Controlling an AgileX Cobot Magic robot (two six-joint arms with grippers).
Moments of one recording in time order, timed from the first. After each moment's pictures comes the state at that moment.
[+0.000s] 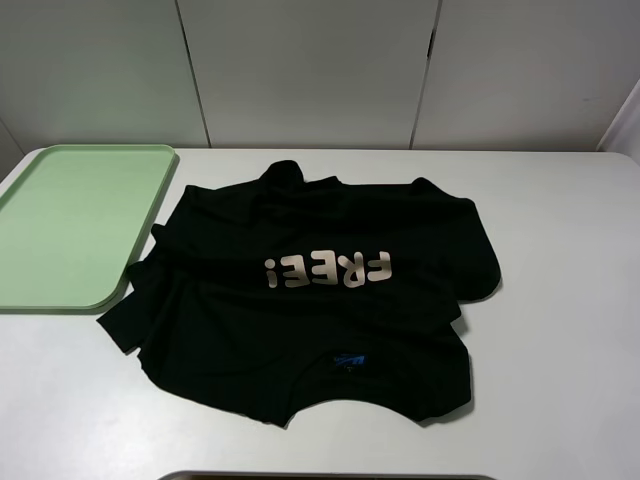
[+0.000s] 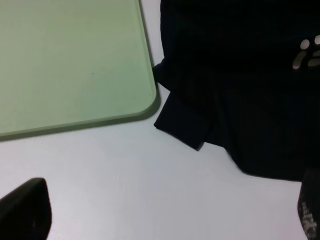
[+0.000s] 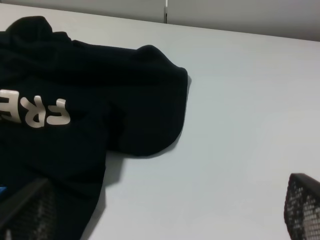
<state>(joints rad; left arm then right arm) -0.04 0.00 -0.49 -0.04 1.06 0.08 0.23 -0.01 -0.49 -0.05 1.02 0.00</state>
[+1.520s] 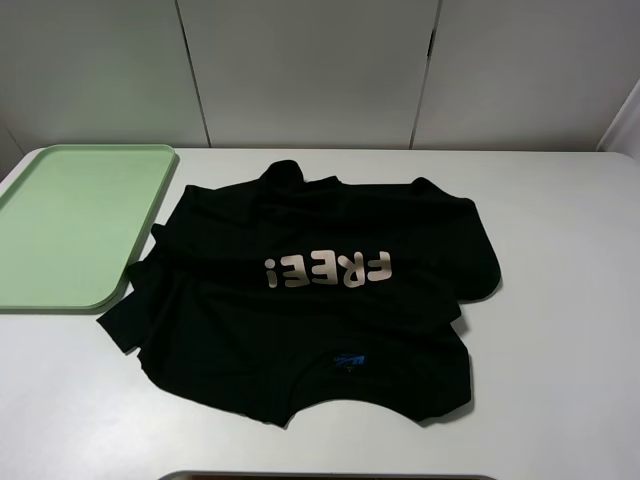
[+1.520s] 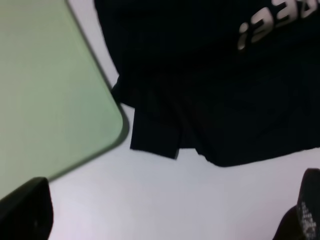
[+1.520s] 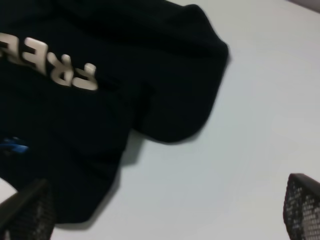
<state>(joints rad) -0.24 0.53 -0.82 -0.06 1.06 0.26 0.33 0.73 -0.89 0.02 1.04 -0.17</state>
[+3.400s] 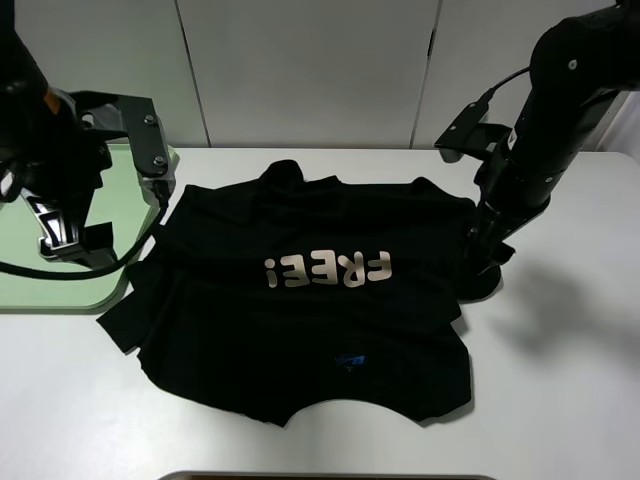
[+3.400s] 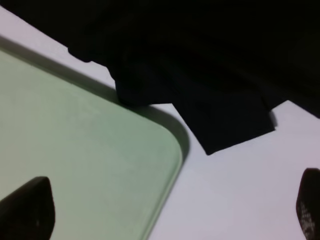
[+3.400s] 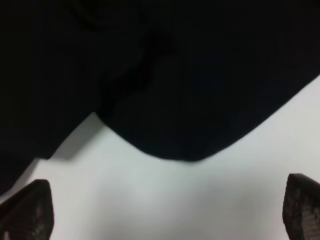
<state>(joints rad) -0.45 1.49 -1.00 0.27 0.86 0.61 0.33 1.74 -1.07 -0.12 0.81 -0.53</state>
